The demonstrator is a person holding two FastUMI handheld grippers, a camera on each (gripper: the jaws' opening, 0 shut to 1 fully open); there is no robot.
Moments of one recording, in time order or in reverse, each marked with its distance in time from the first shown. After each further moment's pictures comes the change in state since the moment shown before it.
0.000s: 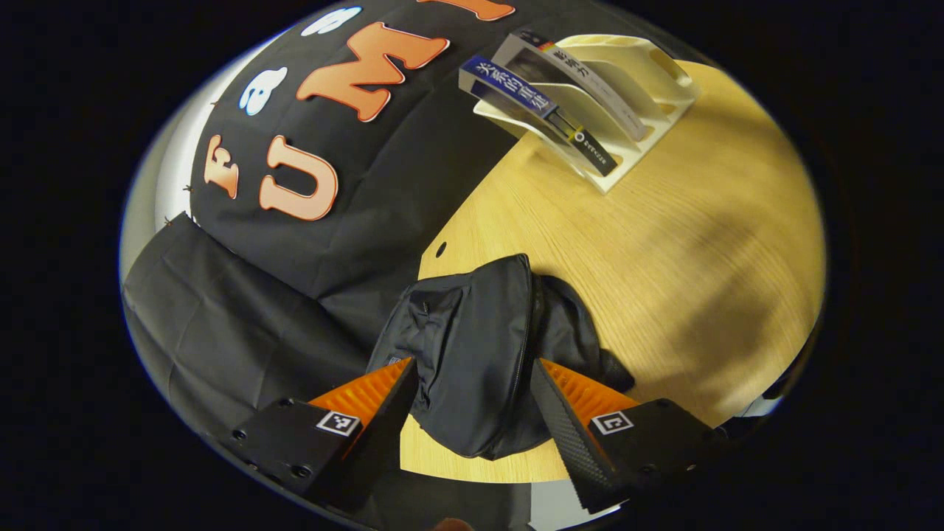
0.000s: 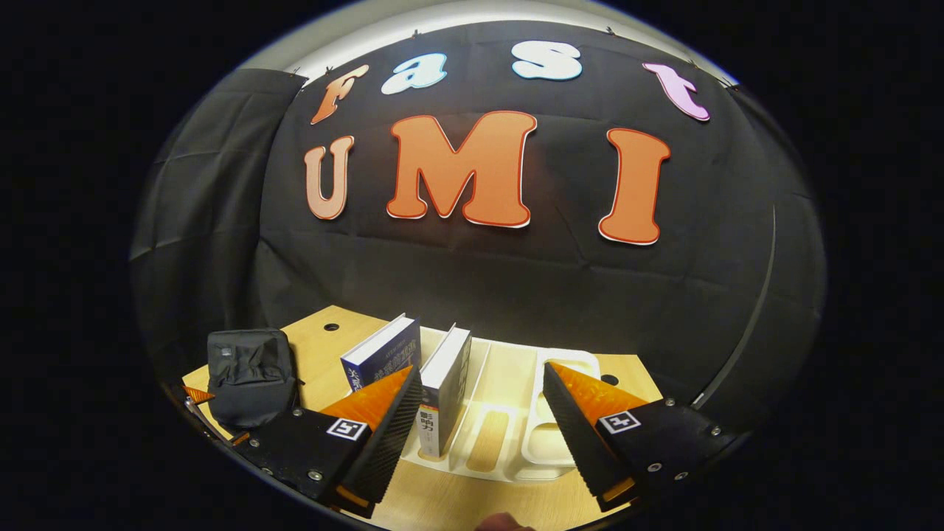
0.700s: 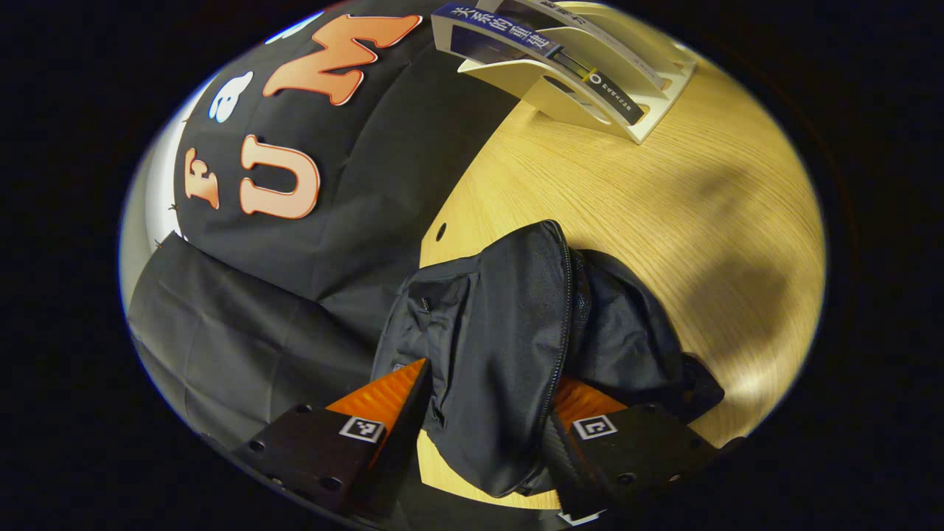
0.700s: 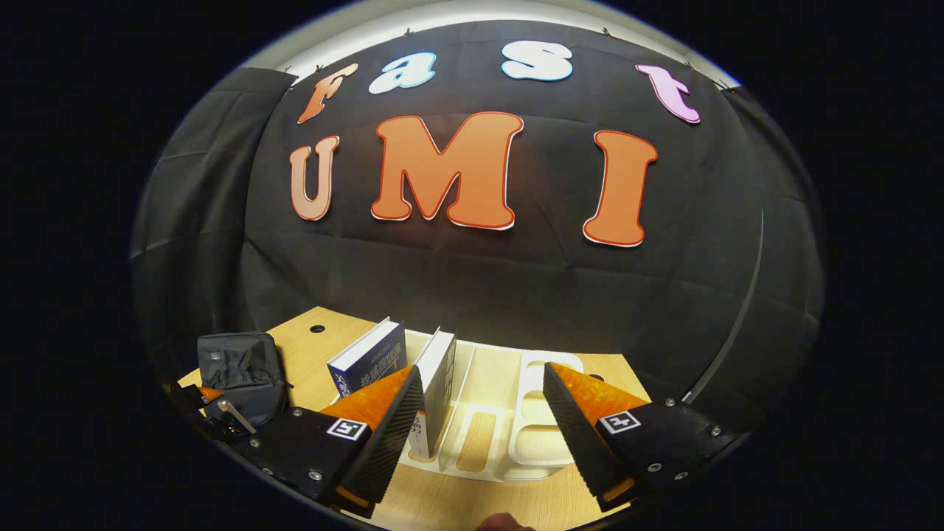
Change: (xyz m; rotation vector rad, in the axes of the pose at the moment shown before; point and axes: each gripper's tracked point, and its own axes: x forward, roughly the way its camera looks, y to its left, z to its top) left arm 0.077 0.018 -0.004 0.066 0.055 -0.007; right arm 0.000 -0.008 0.014 0.000 0.008 -0.064
